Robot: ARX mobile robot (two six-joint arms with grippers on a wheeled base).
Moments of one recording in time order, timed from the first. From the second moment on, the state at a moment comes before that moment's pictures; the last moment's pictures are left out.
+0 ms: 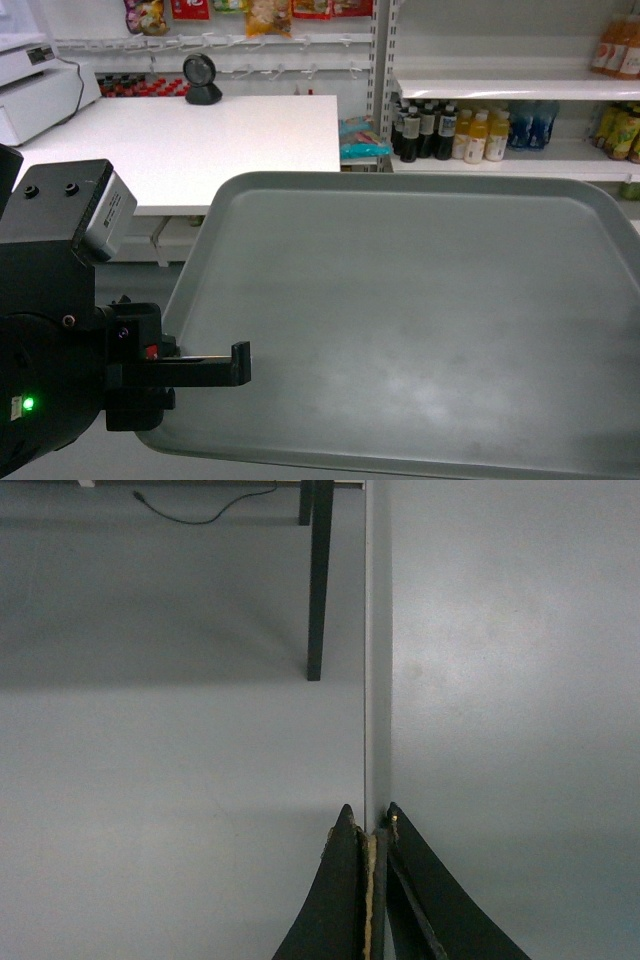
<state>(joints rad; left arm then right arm) -0.46 1.47 0.51 0.26 -0.32 -0.34 -0.07 1.52 0.47 0.48 -0.29 0.12</state>
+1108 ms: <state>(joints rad) -0.45 1.47 0.51 0.26 -0.32 -0.34 -0.07 1.52 0.47 0.48 -0.29 0.12</state>
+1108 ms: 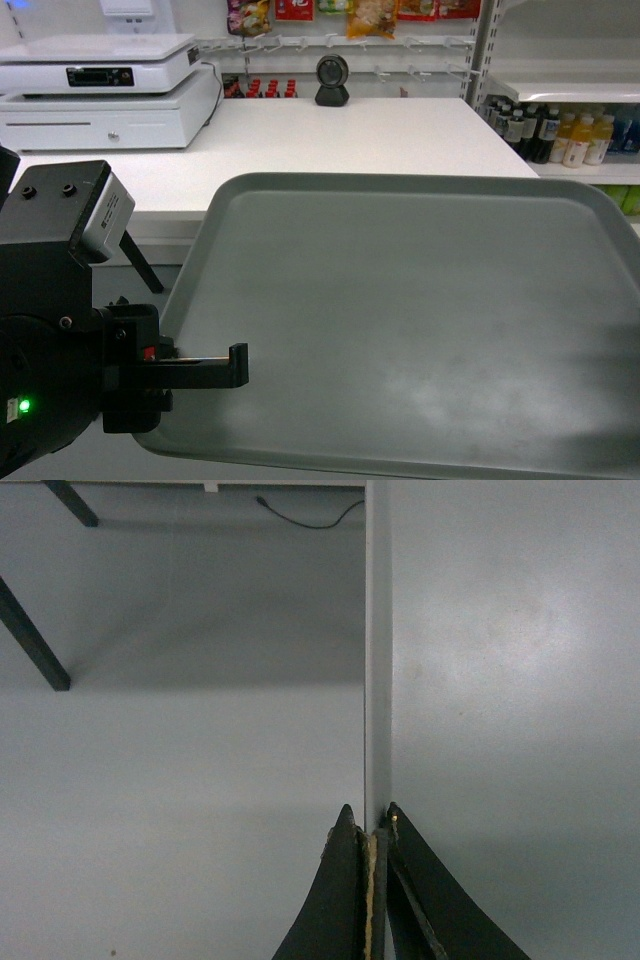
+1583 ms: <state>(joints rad) -0.45 1.47 0.51 0.26 -0.32 -0.34 -0.07 1.52 0.47 0.48 -0.29 0.12</state>
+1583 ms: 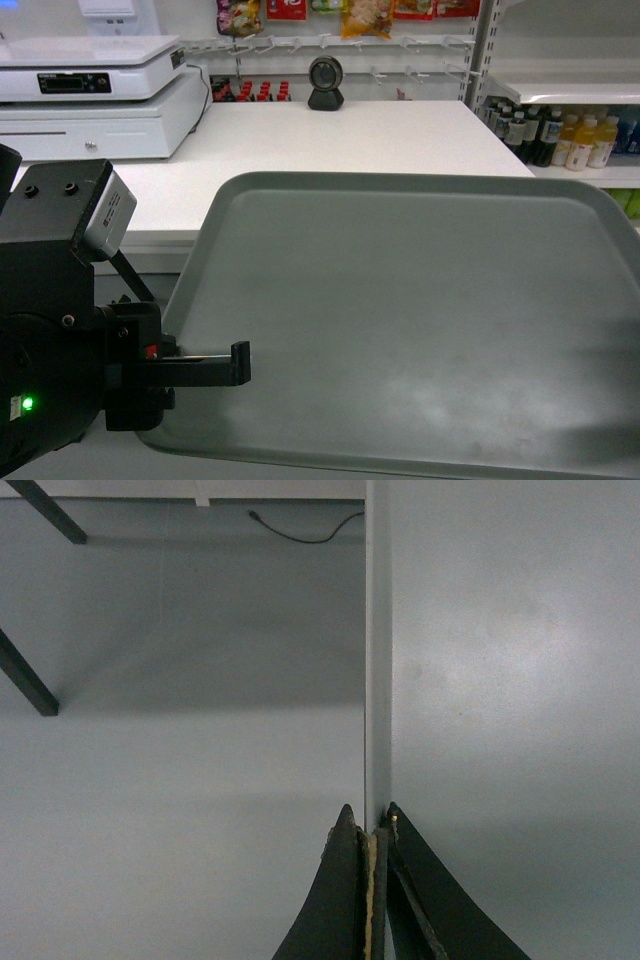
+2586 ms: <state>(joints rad) -0.45 1.47 0.51 0.26 -0.32 -0.34 -0.07 1.52 0.47 0.48 -0.29 0.12</state>
